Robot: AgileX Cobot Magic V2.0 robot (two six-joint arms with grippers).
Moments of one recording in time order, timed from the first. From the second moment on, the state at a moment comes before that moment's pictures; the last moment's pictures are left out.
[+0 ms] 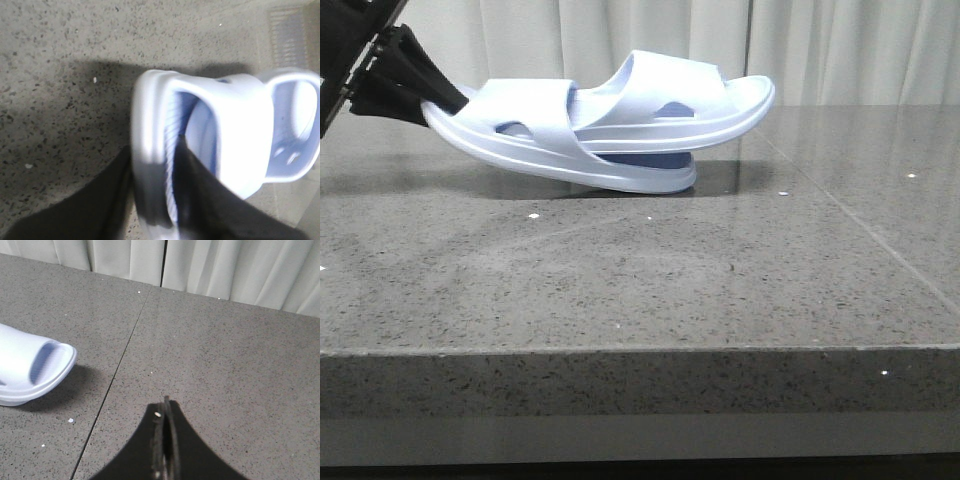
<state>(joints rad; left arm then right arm) 0.02 1.86 -1.42 -1.02 1.08 0.56 -0.17 0.86 -1.05 0.43 0.69 -0.52</state>
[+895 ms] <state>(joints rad) 0.05 1.77 -1.59 -0.47 1.11 0.30 -0.17 0.86 -1.05 0.43 0.65 -0.53</state>
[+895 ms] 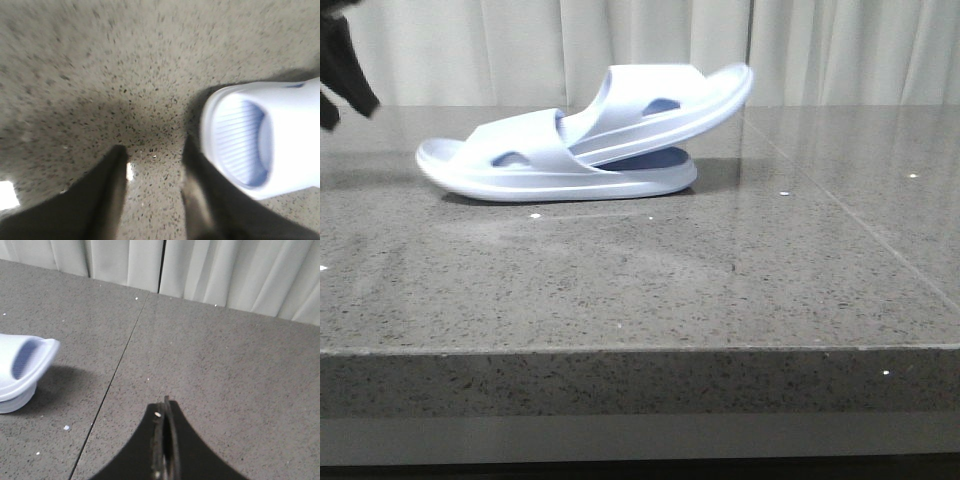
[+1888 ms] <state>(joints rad) -0.10 0.73 -0.59 -0.30 0.23 0.32 0.03 0.55 -0.56 0.45 0.18 -0.58</state>
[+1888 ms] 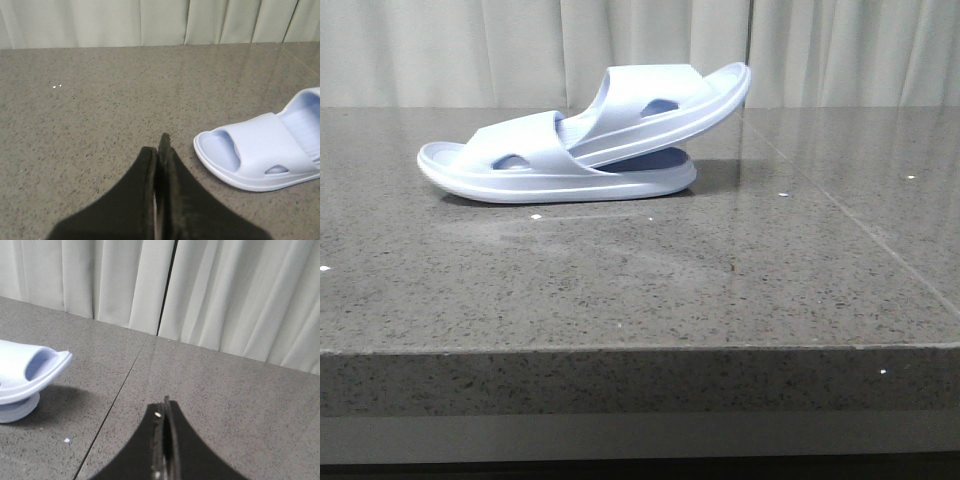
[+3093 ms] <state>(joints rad) -0.10 0.41 -0.38 -0.33 0.08 0.32 0.03 0.39 -0.43 0.45 0.14 -0.59</state>
